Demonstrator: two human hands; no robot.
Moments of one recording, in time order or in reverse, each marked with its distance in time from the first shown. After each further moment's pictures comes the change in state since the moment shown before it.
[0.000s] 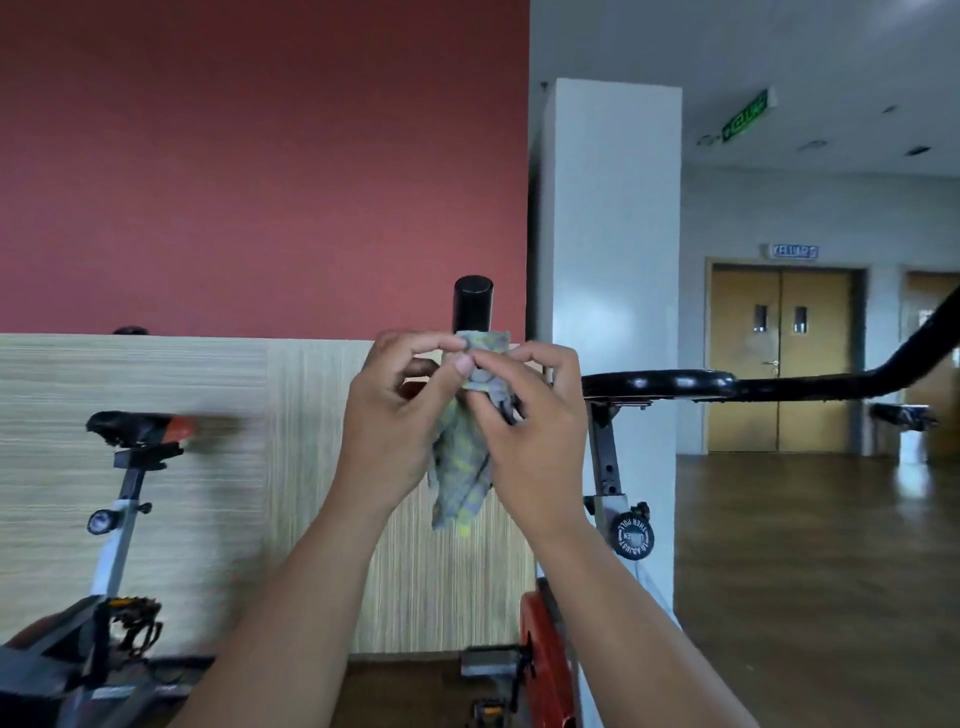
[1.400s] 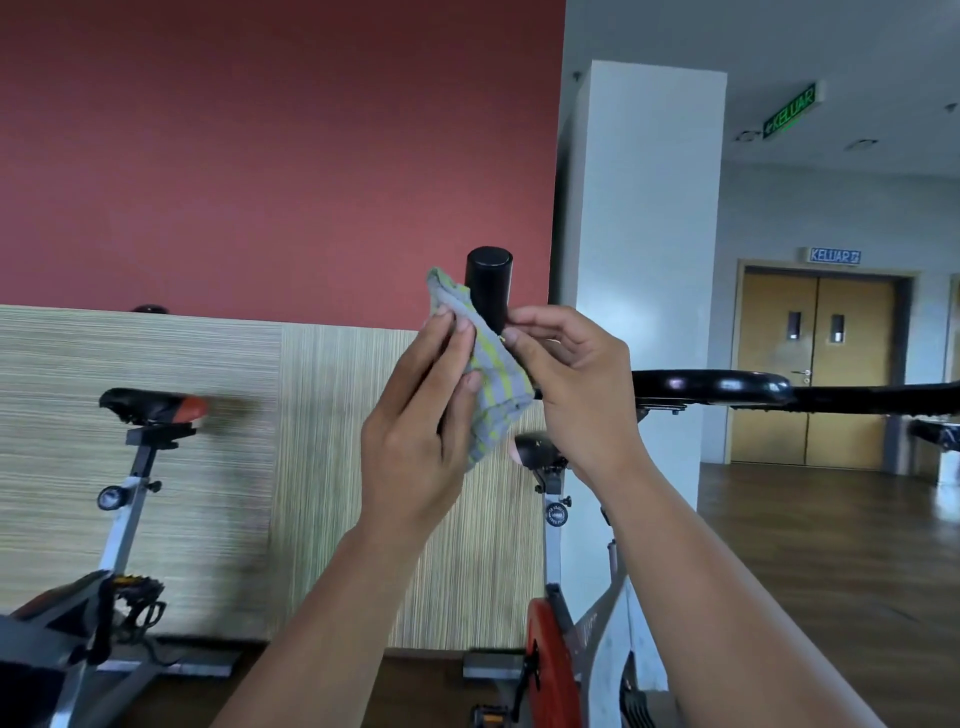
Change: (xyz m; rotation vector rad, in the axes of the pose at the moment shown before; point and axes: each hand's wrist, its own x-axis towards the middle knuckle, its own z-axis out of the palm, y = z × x) left_hand -0.016 -0.050 0.025 0.523 0.284 0.505; right_hand 0.046 0.027 -0.008 0.498 -0.280 0.324
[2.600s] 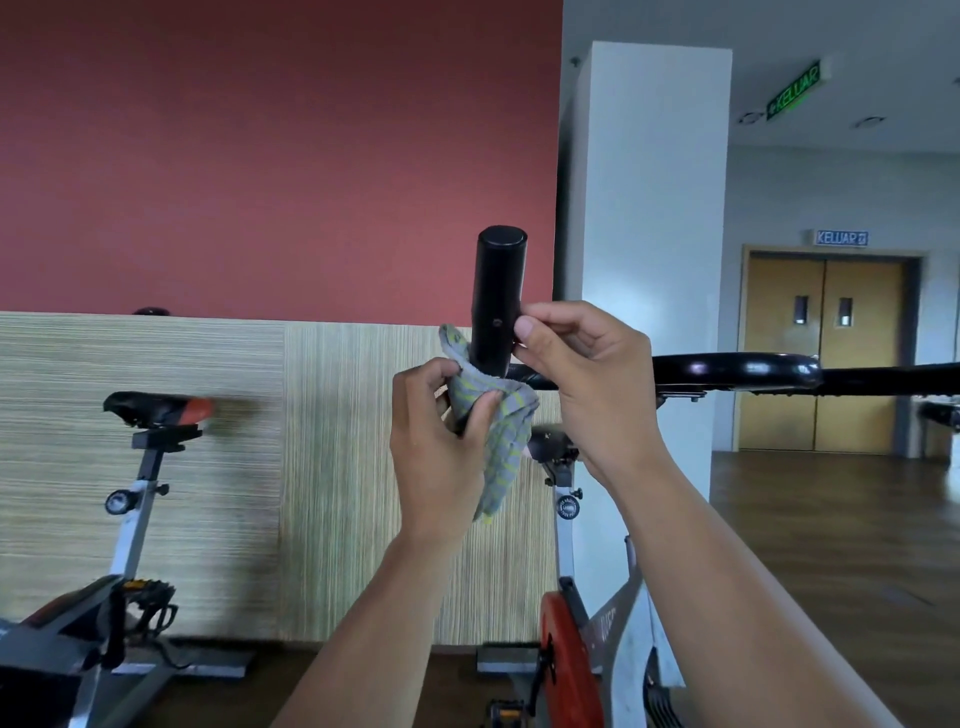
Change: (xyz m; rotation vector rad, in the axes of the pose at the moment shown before) left_hand -0.031 -0.022 0.031 -0.207 0.025 -0.485; right_hand -0.003 0.013 0.002 0.077 0.069 0.059
